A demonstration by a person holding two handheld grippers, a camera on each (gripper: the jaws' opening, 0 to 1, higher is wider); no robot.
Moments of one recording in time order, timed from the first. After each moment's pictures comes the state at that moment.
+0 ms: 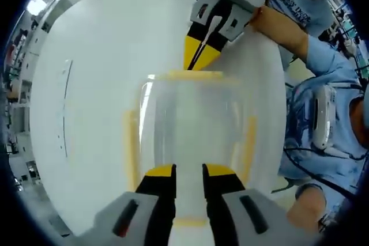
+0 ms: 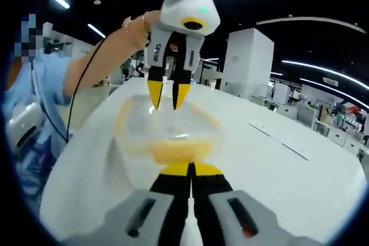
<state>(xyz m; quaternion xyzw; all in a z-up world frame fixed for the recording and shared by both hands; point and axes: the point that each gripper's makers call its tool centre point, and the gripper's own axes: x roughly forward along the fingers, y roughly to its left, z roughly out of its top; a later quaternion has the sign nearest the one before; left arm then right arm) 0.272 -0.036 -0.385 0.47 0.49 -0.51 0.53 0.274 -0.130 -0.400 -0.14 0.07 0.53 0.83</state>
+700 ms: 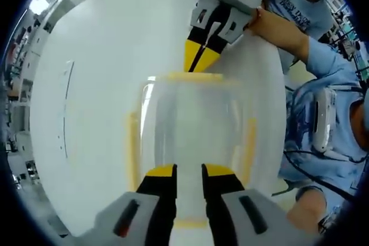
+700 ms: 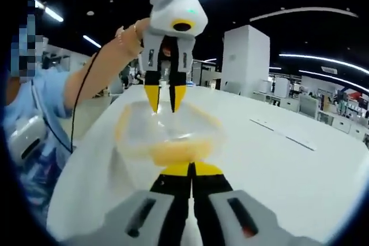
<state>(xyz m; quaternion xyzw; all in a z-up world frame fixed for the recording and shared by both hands) 0.273 -0.037 -0.385 0.47 0.48 -0.51 0.54 0.278 -0.127 -0.404 -0.09 0.09 0.54 0.83</state>
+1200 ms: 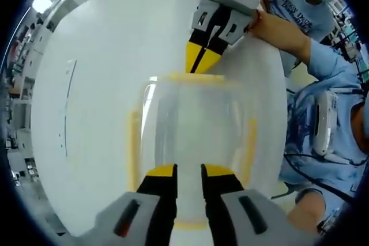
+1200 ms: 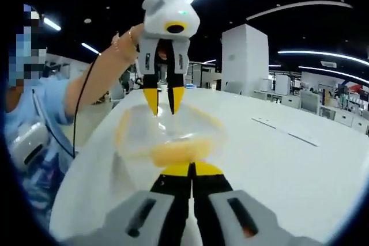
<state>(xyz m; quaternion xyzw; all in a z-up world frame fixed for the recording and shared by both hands) 0.275 -0.038 -0.385 0.46 0.48 -0.51 0.55 0.276 -0.125 -0.405 -0.08 0.09 0.54 0.83</state>
